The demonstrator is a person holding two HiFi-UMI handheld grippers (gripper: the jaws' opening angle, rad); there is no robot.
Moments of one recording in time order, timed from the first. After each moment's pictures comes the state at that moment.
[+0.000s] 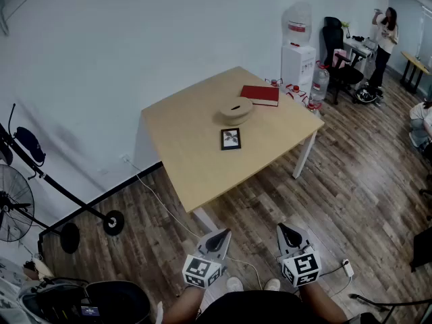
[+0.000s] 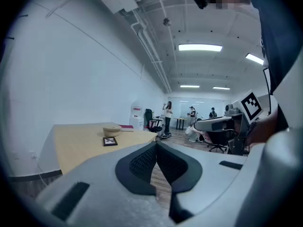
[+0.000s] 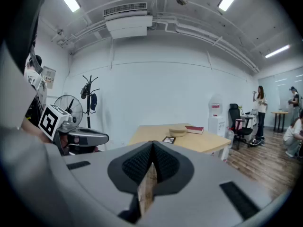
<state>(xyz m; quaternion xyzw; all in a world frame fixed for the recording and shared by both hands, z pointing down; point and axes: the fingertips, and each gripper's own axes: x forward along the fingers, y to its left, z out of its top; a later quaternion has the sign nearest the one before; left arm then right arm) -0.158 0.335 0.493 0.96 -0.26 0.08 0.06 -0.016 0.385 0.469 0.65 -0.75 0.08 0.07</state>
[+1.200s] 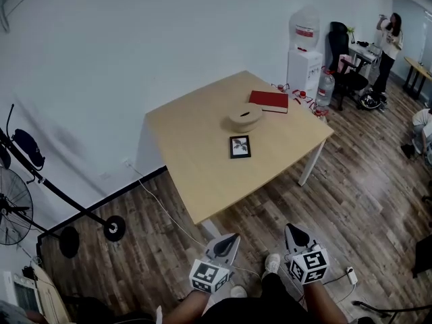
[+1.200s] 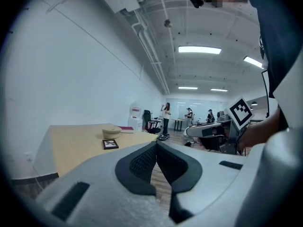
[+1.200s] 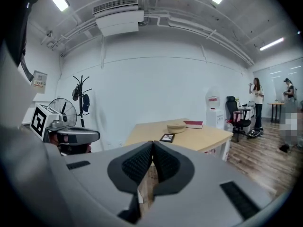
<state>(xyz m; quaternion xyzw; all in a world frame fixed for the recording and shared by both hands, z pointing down) -0.167 0.288 0.493 0.96 -0.24 0.07 0.06 -0.015 0.321 0.491 0.66 -0.74 0.12 0.06</state>
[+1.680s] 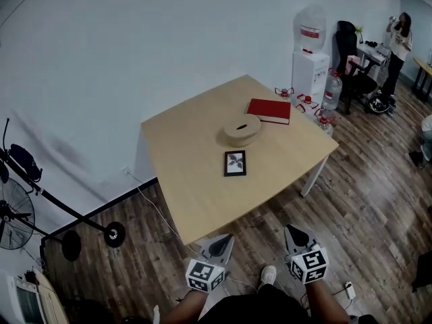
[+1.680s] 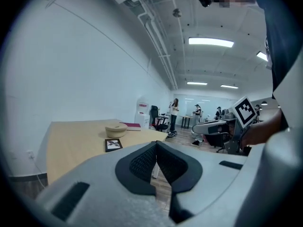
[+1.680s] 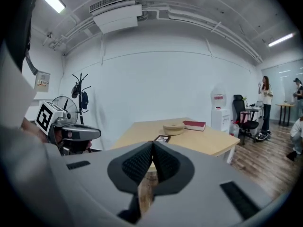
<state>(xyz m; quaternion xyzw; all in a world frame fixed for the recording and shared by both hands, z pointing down) -0.088 0.183 0.505 0.95 -0.29 0.10 0.09 0.079 0.220 0.497 0.63 -0.76 0.13 0.08</state>
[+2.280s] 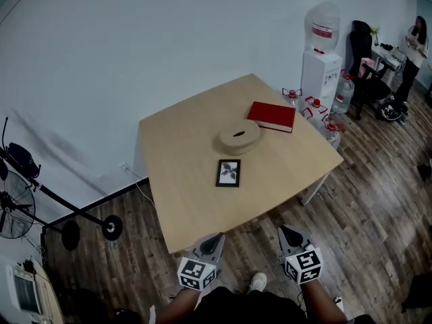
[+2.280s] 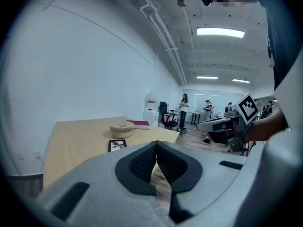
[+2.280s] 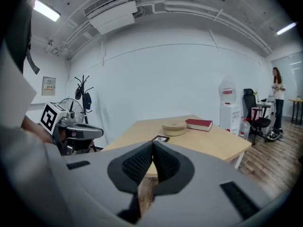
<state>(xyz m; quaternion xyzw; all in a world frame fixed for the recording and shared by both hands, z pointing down) -0.025 0.107 0.518 0.93 -0.34 0.13 0.10 0.152 0.136 0.511 0.59 -0.79 0.14 0.08</state>
